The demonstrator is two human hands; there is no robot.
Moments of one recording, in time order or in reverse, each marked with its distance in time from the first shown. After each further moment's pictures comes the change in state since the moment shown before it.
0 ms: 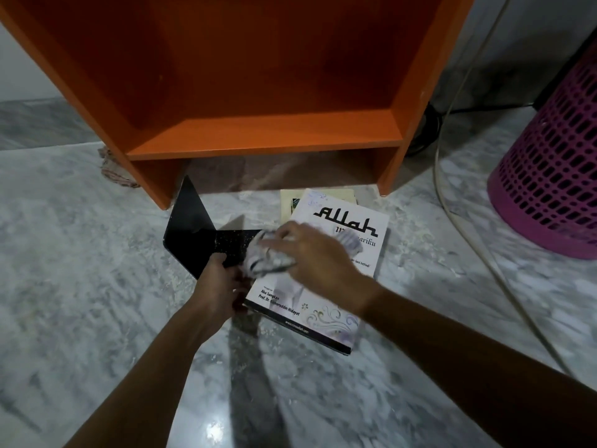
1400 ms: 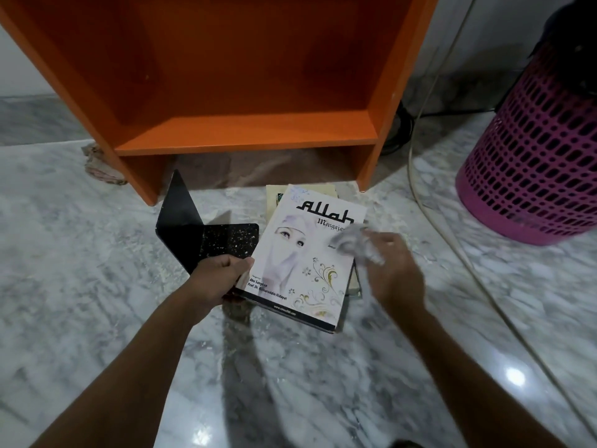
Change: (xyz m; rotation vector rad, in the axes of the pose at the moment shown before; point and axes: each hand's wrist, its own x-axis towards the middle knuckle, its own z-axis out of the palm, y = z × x) left_hand -0.008 -0.007 -0.004 0.377 -0.033 0.192; right_hand -0.114 0.044 -0.022 0.138 0.453 0.685
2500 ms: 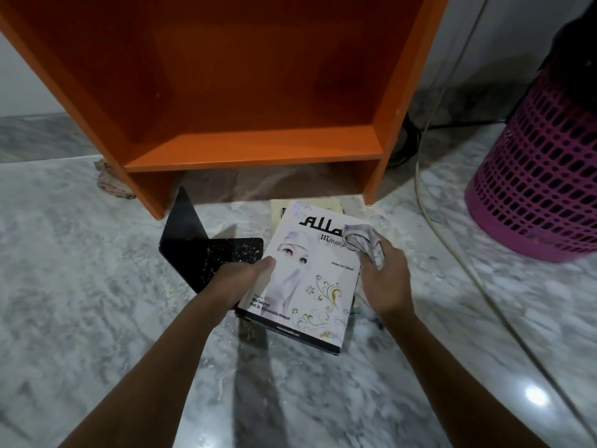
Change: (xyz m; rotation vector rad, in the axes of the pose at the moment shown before) left_hand 0.016 0.020 0.019 0.140 0.052 -0.116; right_hand 0.026 -0.009 0.027 0.276 -0.049 0.287
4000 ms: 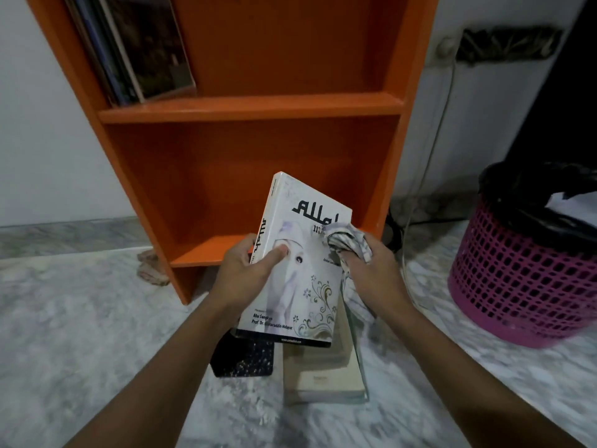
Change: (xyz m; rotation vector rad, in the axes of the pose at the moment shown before) left_hand -0.120 0.135 -0.043 -0.181 0.057 0.799; right_hand 0.009 -0.184 -0.072 0.333 -0.117 -0.313
